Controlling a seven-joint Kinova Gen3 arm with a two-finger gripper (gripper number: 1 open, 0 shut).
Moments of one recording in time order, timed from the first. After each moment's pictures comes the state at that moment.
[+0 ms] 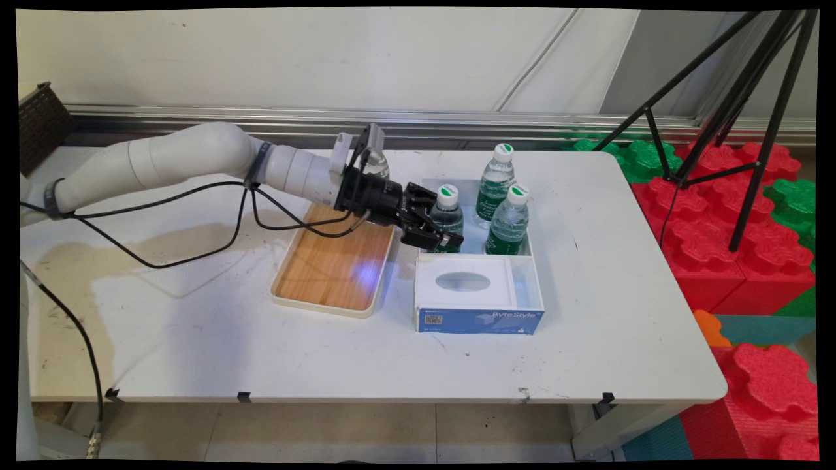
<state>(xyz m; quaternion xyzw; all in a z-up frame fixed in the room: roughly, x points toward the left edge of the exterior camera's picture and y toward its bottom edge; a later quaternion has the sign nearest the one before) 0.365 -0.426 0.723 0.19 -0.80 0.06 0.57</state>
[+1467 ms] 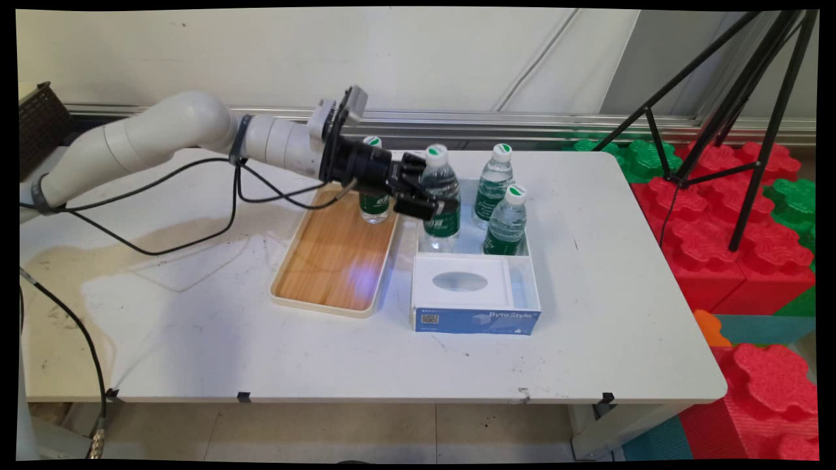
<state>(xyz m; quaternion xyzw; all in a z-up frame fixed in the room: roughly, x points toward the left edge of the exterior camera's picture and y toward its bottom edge) 0.384 -0.426 0.777 0.18 -0.77 0.06 0.61</state>
